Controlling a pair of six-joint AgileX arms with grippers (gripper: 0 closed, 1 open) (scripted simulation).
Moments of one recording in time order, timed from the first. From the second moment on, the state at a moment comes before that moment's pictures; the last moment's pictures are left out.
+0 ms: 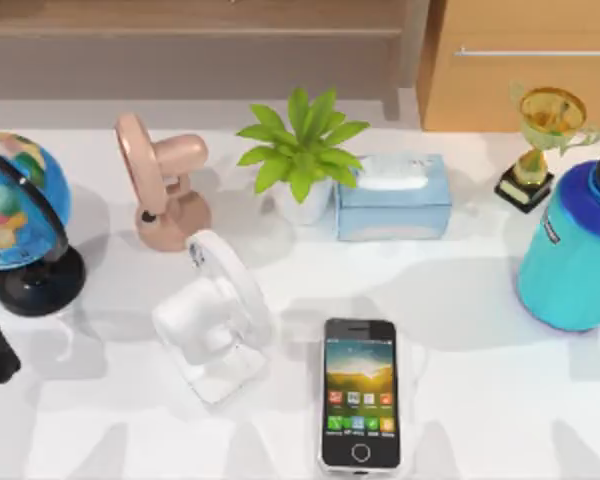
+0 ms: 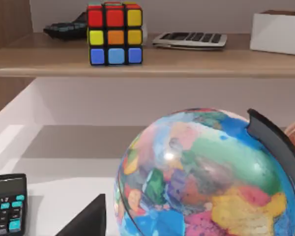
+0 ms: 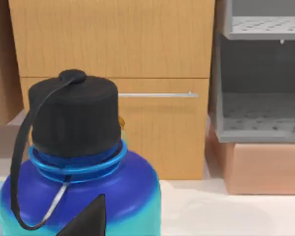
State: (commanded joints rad) left arm 0.00 0.00 0.00 0.00 0.00 0.00; right arm 0.00 0.00 0.00 0.00 0.00 0.00
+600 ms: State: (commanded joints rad) left arm 0.00 0.00 0.00 0.00 0.00 0.00; right arm 0.26 0.38 0.23 -0.20 0.00 0.23
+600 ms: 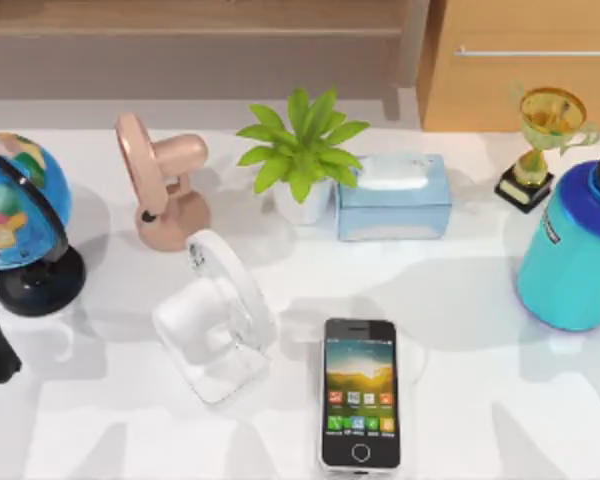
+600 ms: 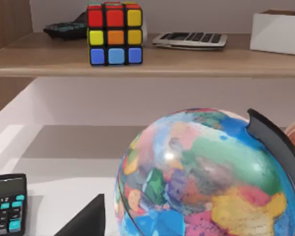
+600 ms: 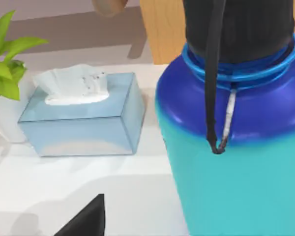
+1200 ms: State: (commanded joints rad) left arm 0.00 0.00 0.00 0.00 0.00 0.00; right arm 0.73 1.46 0.82 -0.73 0.04 0.67
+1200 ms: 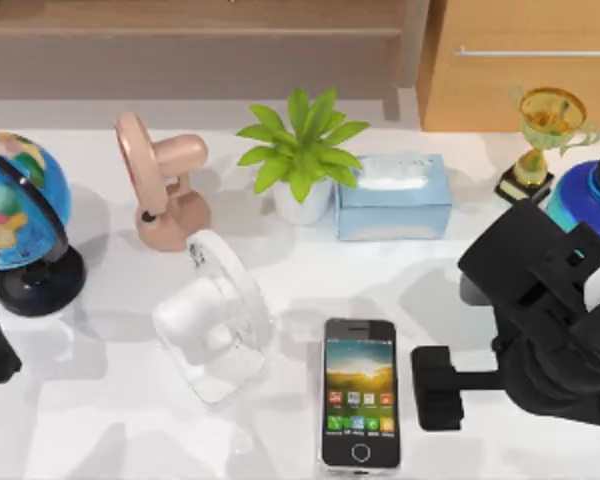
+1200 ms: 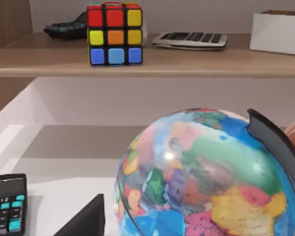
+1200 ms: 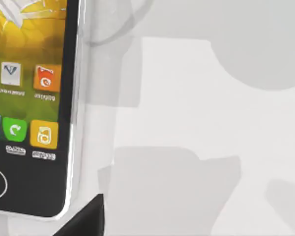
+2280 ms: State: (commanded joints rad) left arm 0.00 0.00 0.00 0.00 0.00 0.00; right arm 0.88 1.89 1.33 -0.93 0.09 0.94
